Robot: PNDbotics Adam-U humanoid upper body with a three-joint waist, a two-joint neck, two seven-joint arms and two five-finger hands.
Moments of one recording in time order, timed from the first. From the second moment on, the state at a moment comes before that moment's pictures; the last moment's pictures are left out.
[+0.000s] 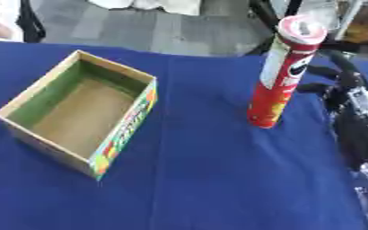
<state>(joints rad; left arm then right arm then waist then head) -0.15 0.30 0.12 -1.98 0.21 -0.05 -0.06 -0.18 -0.38 -0.16 -1.96 -0.30 -0.10 0.07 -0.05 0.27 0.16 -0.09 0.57</state>
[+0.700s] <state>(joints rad) -0.15 0.30 0.12 -1.98 0.21 -0.05 -0.06 -0.18 -0.38 -0.17 -1.96 -0.30 -0.10 0.07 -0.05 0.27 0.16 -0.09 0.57</state>
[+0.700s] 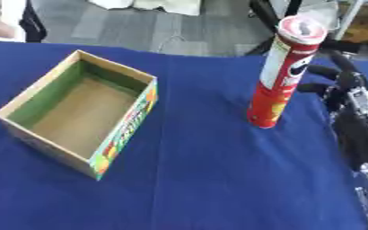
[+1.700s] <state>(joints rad) -0.14 0.30 0.12 -1.98 0.21 -0.05 -0.07 -0.37 -0.64 -0.17 -1.98 0.06 -0.23 -0.04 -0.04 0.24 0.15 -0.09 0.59</state>
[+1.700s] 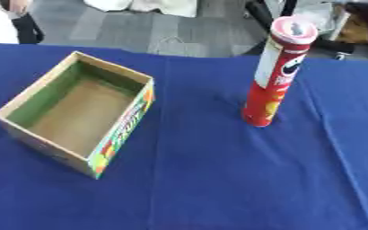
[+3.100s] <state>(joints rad) -0.13 0.30 0.11 -1.98 0.22 -0.04 -0.08 -0.68 -0.70 -0.03 -1.57 0.36 -0.24 0.25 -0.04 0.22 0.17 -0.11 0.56</state>
